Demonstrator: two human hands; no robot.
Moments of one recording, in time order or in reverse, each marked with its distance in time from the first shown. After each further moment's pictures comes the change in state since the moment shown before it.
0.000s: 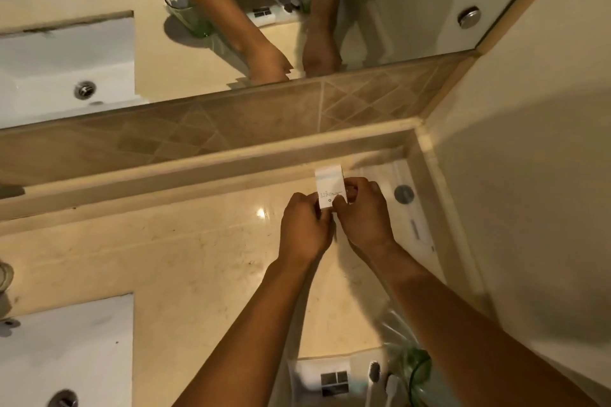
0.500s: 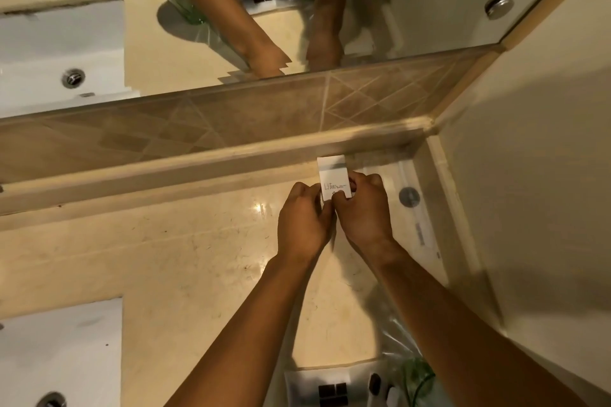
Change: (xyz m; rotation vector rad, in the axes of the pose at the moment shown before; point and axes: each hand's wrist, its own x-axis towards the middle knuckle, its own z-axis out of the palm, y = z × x) left_hand 0.016 -0.001 0.004 0.054 0.040 -0.043; right_hand 0.019 -0.003 0.007 -0.048 0.013 -0.003
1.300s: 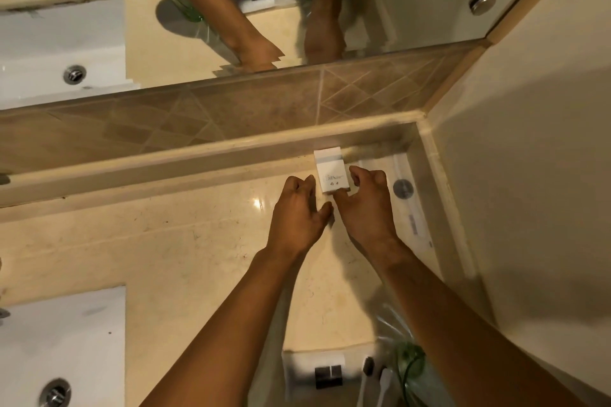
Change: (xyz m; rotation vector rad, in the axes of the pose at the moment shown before) left_hand -0.011 -0.007 -0.008 0.017 -0.060 0.061; right_hand -0.019 0.004 -0.014 0.007 0.037 -0.029
